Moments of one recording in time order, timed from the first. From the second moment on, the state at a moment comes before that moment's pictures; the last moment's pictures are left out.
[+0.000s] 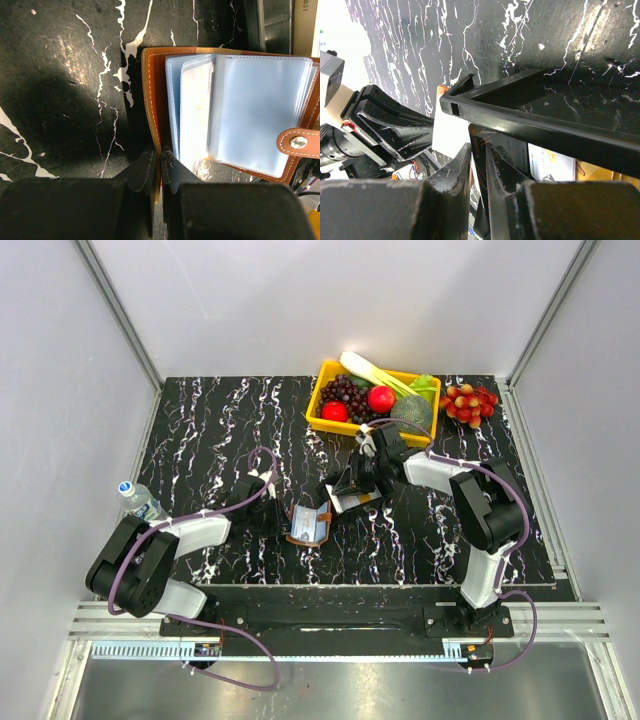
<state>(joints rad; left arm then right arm) -0.46 1.41 0.50 0.02 0.35 -0.62 0.48 1.88 1.12 -0.12 -0.62 0.68</state>
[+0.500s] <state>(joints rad) -0.46 1.41 0.50 0.02 0.35 -0.62 0.46 1.87 1.08 -0.07 -0.65 0.72</state>
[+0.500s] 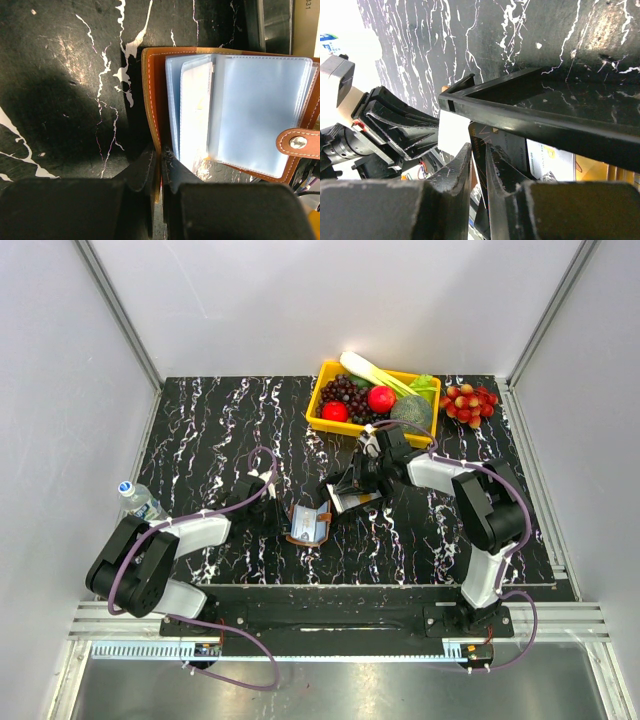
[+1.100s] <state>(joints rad) -0.46 1.41 0.50 0.02 0.35 -0.62 0.45 1.84 1.08 -0.05 -0.68 0.74</state>
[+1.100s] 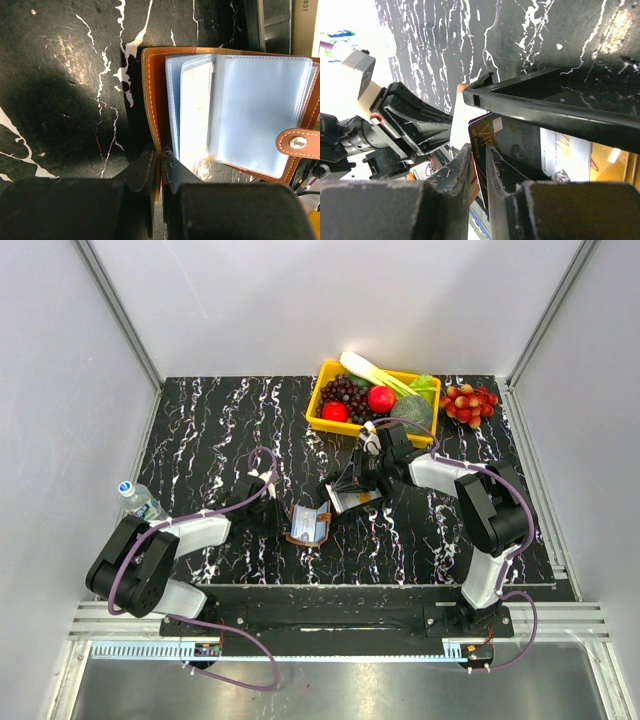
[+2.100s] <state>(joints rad) -0.46 1.41 0.50 0.02 0.35 -0.62 0.45 1.83 1.05 0.03 -0.68 0.79</state>
